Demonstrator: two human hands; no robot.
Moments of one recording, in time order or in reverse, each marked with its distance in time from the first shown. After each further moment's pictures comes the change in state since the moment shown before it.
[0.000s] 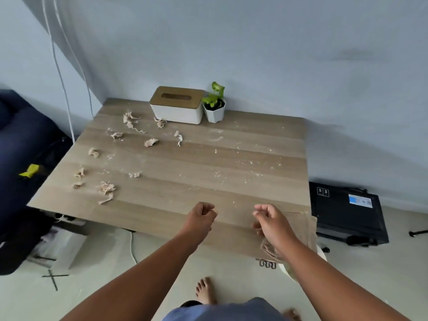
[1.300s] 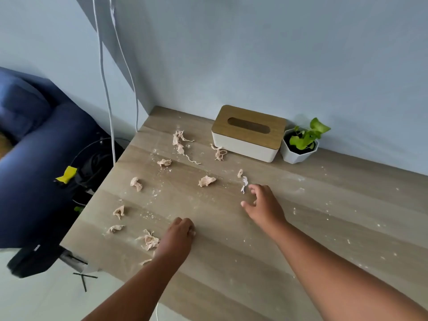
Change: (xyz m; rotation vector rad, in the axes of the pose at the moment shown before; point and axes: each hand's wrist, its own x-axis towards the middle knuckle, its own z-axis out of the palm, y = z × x) left_hand 0.188 0.014 -0.265 0.788 0.179 0.141; right_hand 0.240 -0.178 0.263 -0.632 -0.152 -0.343
